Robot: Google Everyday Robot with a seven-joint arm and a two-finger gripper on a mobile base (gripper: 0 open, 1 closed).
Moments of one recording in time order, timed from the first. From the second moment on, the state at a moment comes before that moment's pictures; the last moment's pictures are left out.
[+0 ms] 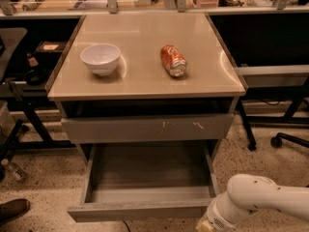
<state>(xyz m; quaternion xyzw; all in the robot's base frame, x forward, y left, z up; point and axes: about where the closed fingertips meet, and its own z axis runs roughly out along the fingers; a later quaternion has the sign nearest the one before) 0.336 -0.161 0.449 -0.44 0.88 0.19 0.05</state>
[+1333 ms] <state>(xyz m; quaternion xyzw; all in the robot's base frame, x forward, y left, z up) 0.384 -0.153 0.413 -0.37 0.90 0.18 0.14</state>
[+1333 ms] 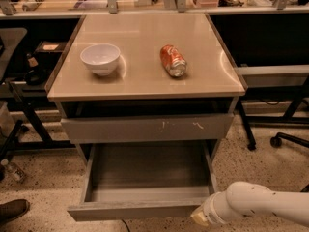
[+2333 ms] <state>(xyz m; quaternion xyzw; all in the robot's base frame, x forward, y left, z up) 0.393 -0.152 0.417 -0.38 0.90 0.18 0.16</state>
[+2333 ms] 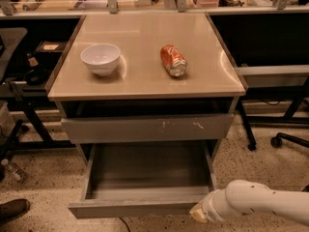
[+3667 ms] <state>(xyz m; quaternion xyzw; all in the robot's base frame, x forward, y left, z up) 0.393 -0.152 0.417 -0.38 0.90 0.18 0.16</state>
